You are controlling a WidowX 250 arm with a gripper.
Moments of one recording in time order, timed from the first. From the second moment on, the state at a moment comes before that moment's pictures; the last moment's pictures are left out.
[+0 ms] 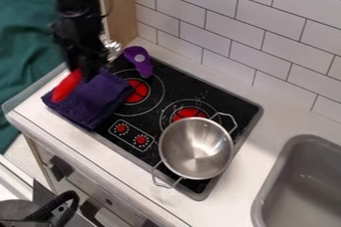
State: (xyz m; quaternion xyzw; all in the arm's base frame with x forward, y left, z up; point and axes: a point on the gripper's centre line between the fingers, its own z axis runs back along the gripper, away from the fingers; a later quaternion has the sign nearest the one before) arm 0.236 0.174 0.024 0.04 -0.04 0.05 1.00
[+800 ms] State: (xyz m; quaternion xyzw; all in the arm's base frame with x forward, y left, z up) arm 0.247 0.181 -0.011 0.02 -0.02 0.03 1.00
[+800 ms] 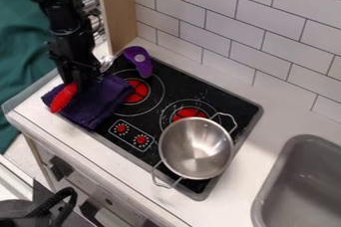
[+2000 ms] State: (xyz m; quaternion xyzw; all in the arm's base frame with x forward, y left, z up) arm 0.265 0.120 0.039 0.02 -0.03 0.03 1.00
